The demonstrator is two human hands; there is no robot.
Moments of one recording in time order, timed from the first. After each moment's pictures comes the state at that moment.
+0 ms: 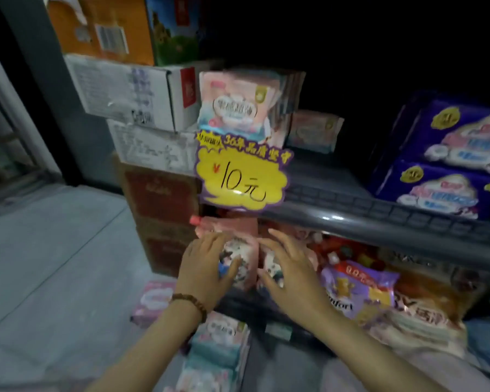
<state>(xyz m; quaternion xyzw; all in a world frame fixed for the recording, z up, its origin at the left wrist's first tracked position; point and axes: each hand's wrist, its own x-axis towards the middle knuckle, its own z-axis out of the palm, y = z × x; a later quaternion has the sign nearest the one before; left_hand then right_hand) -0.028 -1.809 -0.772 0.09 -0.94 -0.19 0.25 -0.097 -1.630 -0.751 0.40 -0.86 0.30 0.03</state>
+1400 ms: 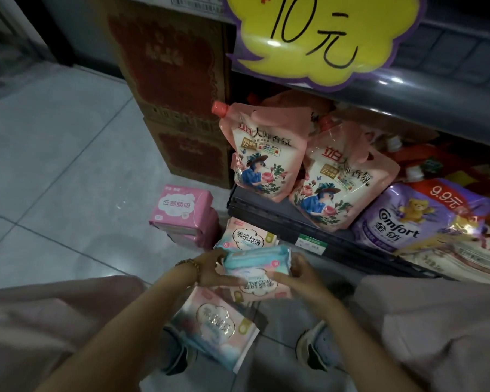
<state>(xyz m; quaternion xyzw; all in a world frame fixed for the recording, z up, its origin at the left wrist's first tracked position) 0.035 -1.853 -0.976 0.21 -0.81 -0.44 -0.33 -0.054 -1.630 -0.979 -0.04 -0.70 0.56 -0.45</state>
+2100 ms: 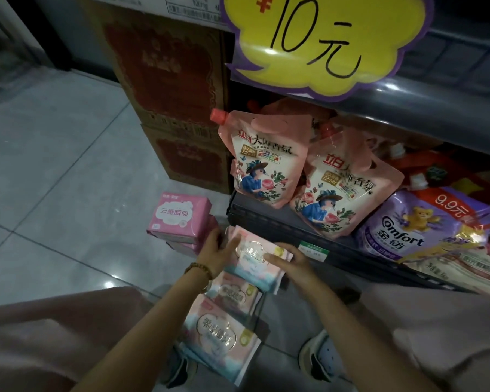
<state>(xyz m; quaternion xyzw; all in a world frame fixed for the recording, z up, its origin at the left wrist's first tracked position) 0.006 -1.836 -0.963 0.37 -0.68 -0.63 -0.06 -0.081 -1.664 -0.997 -0.09 -0.70 0.57 -0.42</state>
